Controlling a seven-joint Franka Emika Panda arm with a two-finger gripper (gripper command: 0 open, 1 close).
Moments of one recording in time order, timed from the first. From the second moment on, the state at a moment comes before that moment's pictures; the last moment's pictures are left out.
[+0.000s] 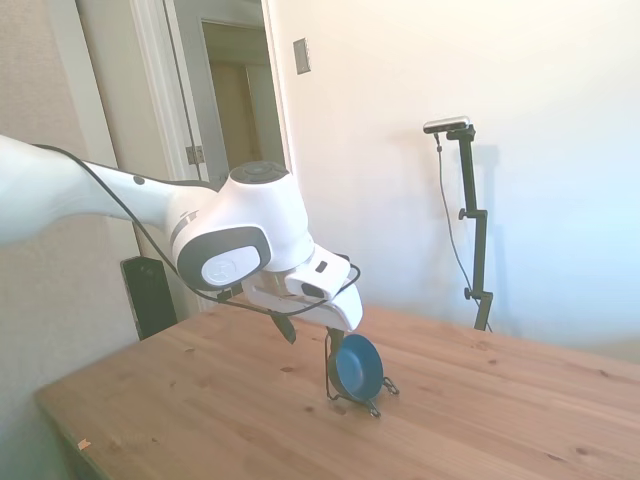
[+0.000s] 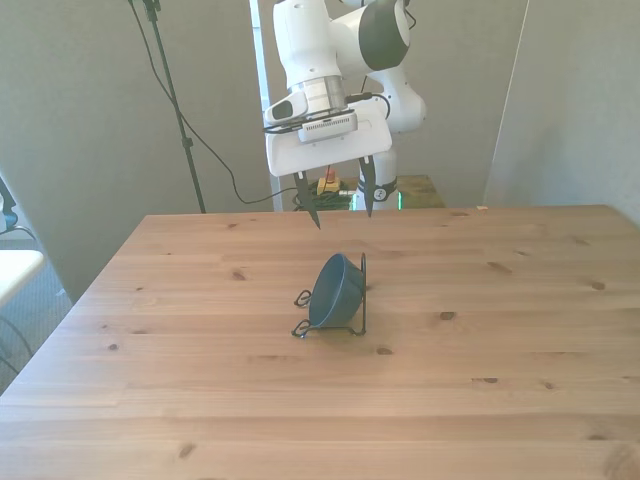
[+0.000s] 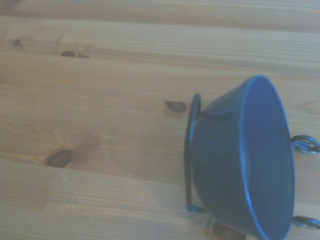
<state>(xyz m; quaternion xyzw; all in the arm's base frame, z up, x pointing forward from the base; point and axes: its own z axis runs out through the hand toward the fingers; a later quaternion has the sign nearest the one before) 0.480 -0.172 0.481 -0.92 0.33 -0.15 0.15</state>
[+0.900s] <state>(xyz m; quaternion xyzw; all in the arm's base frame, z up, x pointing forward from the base) 0.532 -0.210 0.436 -0.92 0.30 -0.07 0.23</state>
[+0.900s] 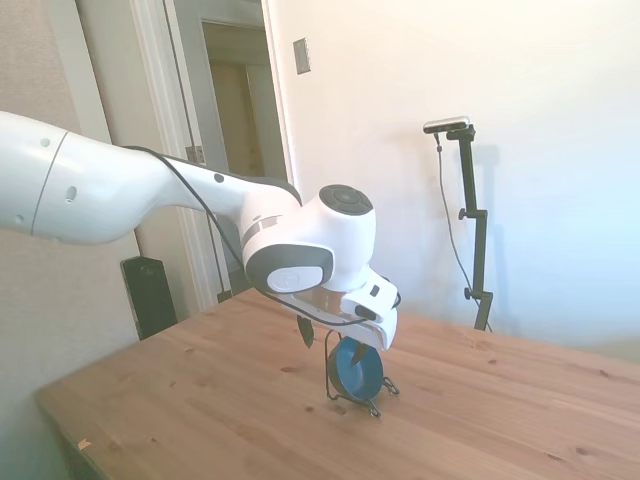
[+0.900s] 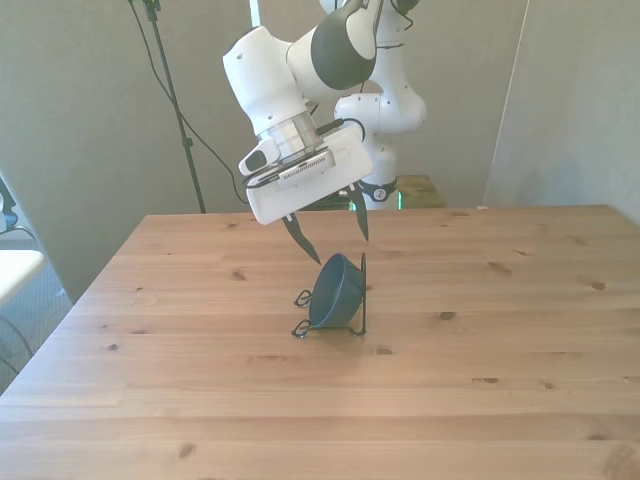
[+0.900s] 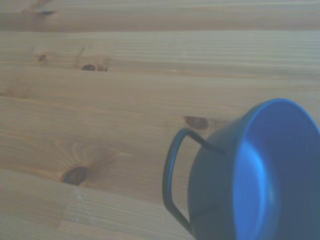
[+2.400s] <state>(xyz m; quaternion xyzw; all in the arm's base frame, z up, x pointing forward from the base) 0.554 -0.207 0.407 -0.94 0.20 -0.04 0.26</state>
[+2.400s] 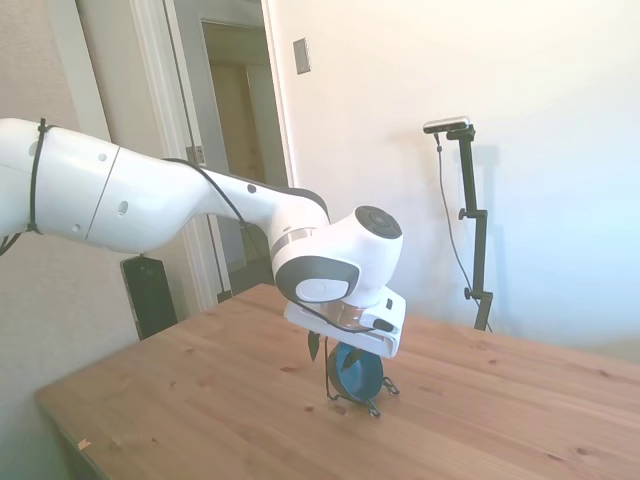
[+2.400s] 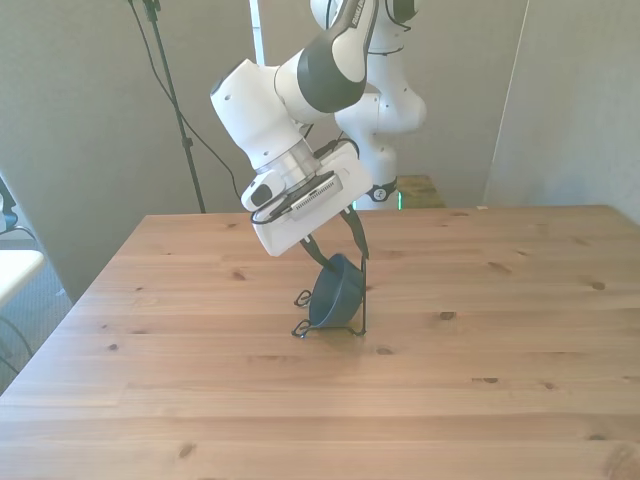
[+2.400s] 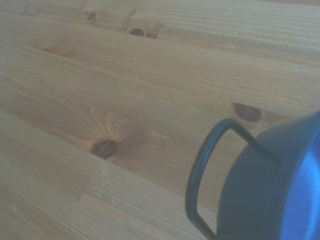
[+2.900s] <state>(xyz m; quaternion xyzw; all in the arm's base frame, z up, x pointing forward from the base) 0.563 -0.213 0.402 -0.94 0.19 -0.03 0.28</state>
